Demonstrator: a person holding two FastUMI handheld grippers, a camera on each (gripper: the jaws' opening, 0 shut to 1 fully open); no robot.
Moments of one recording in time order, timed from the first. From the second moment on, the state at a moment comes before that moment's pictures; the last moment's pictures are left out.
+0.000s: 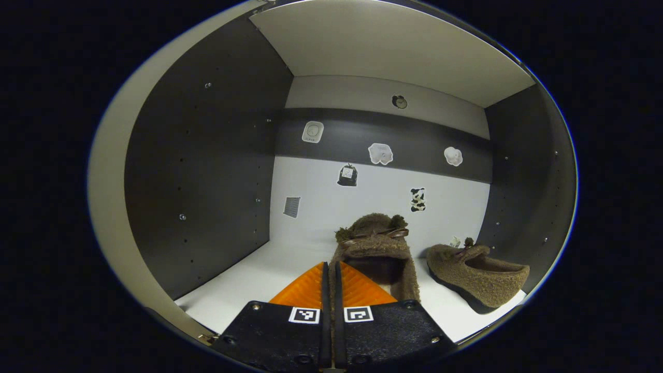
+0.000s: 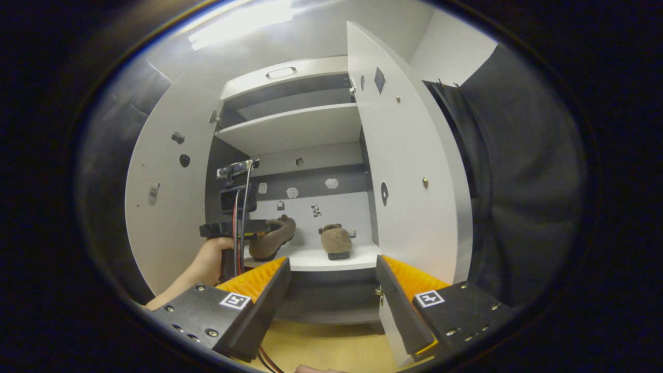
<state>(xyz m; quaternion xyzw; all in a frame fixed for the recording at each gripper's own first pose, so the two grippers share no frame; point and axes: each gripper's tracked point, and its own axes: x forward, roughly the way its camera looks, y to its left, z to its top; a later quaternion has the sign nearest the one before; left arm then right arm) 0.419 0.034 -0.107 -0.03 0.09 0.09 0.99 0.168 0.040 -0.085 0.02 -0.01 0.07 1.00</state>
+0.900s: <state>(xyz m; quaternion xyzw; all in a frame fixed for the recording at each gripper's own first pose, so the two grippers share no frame) 0.364 0.049 -0.060 0.00 0.03 0.06 1.00 0.102 0.046 -0.073 0.03 -0.04 0.06 1.00</state>
